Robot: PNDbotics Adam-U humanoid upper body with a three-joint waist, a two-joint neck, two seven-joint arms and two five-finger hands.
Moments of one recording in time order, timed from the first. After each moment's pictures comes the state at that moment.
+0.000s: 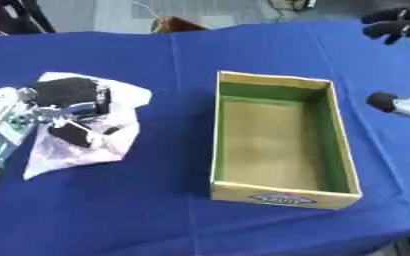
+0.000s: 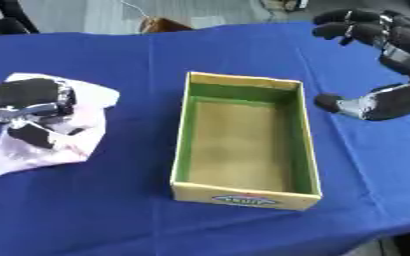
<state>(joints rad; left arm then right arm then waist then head) -0.67 0.68 -0.39 -1.29 -0.66 -0.57 -0.41 -0.31 -0.84 0.01 -1.89 0.40 -0.32 0.40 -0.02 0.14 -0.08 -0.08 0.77</state>
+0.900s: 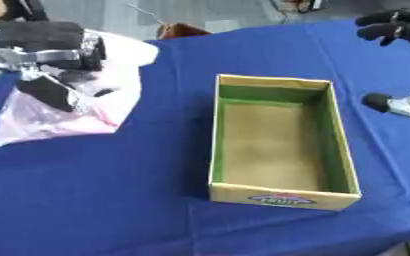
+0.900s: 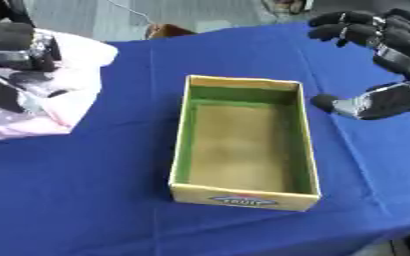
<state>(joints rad) -0.83 0.81 -0.43 -1.54 -0.29 -0.45 -0.59 -0.30 -0.86 0.01 -1.88 0.41 -0.31 0.40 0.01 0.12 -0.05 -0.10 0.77</state>
